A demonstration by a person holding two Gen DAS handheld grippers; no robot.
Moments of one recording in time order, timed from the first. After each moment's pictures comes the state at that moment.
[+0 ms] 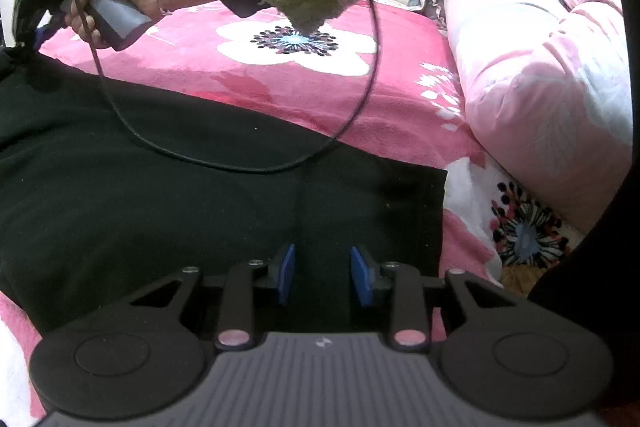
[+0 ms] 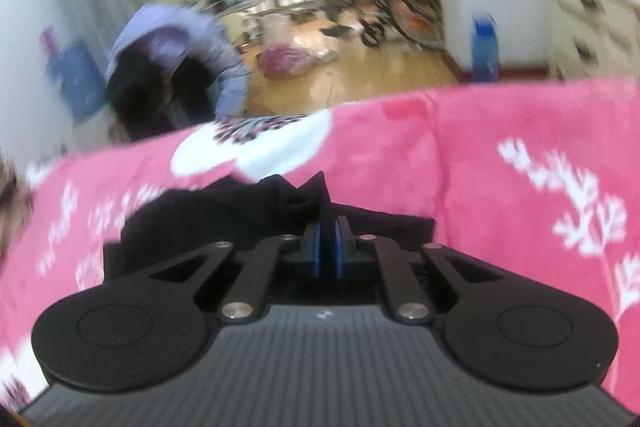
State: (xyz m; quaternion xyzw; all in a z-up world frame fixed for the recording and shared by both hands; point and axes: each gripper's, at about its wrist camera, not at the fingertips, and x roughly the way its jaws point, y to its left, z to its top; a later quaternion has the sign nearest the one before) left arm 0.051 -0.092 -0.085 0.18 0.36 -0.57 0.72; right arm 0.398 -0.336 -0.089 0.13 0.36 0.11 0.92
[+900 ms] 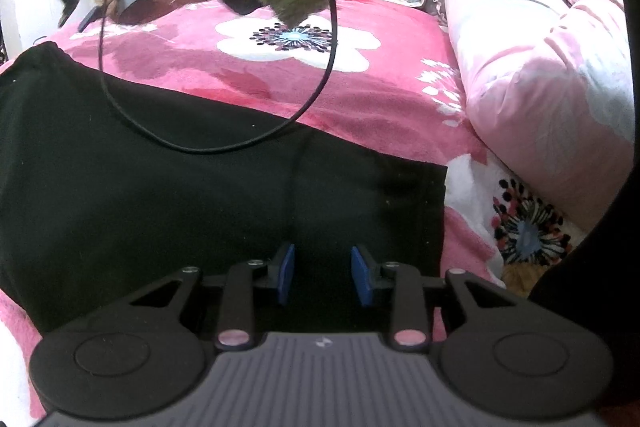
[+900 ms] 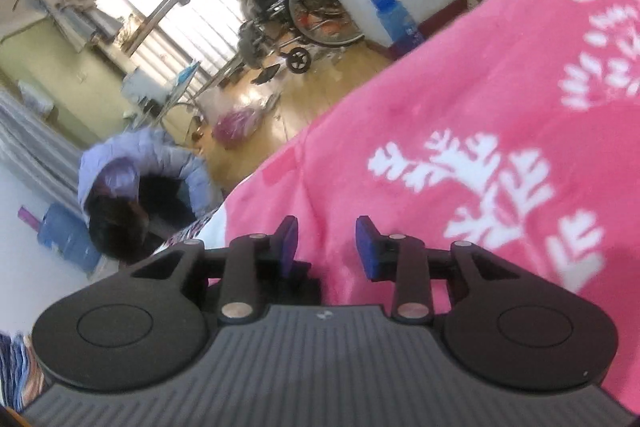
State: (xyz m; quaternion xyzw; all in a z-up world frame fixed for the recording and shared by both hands) left arm 0.049 -0.094 -0.086 0.18 0.36 -0.56 0.72; right arm 0.404 -0.437 -0.098 0.32 0.34 0.05 0.89
